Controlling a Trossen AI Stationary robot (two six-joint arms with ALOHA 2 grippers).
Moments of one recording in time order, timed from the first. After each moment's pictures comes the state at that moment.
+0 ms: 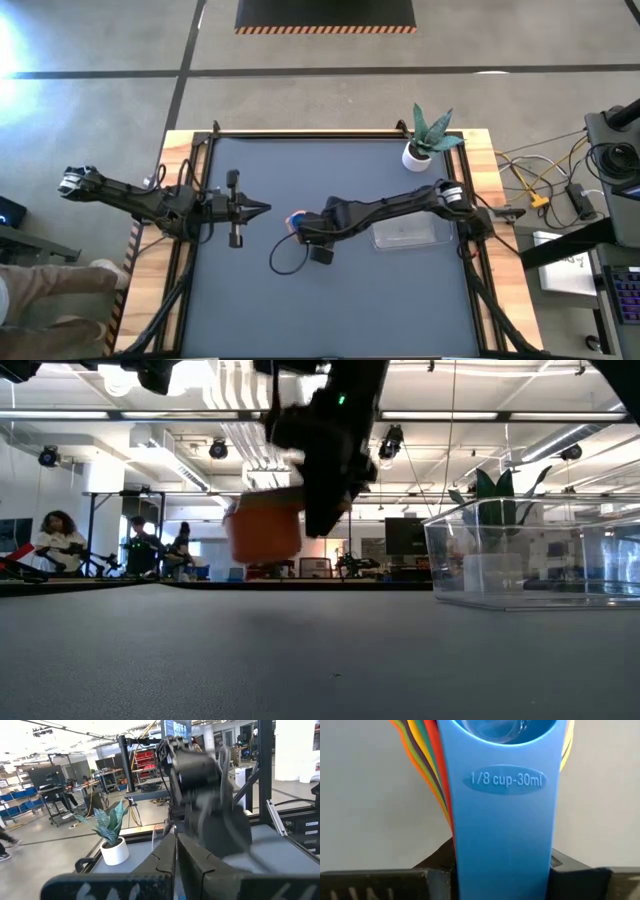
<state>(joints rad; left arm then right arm) -0.24 0.70 0.47 0.29 -0.32 0.20 0.13 2.13 1.84 -0.98 0.24 0.38</state>
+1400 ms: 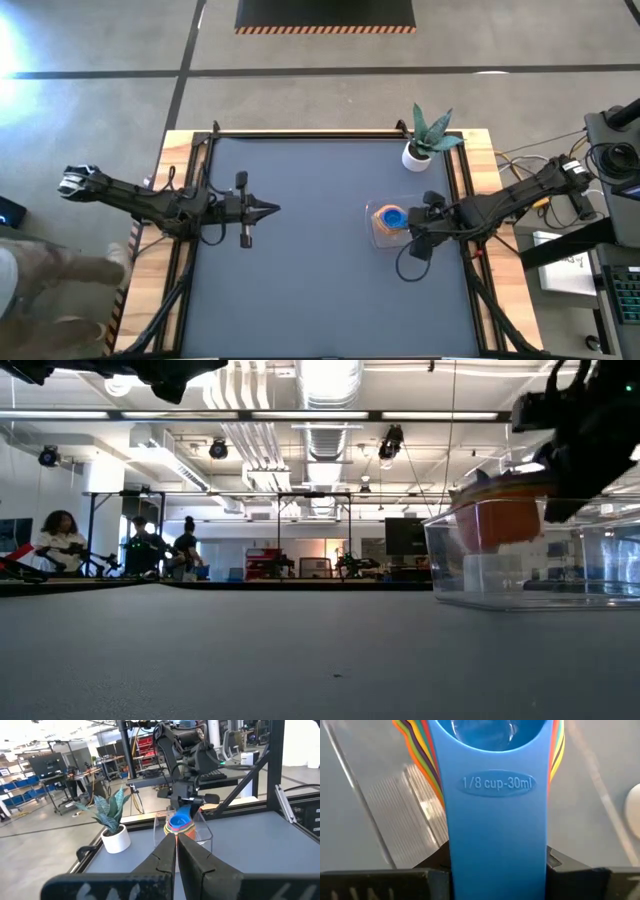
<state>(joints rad) -0.21 0.81 0.50 0.31 -0.32 0.19 0.35 1.07 0.75 -0.95 0.35 0.59</state>
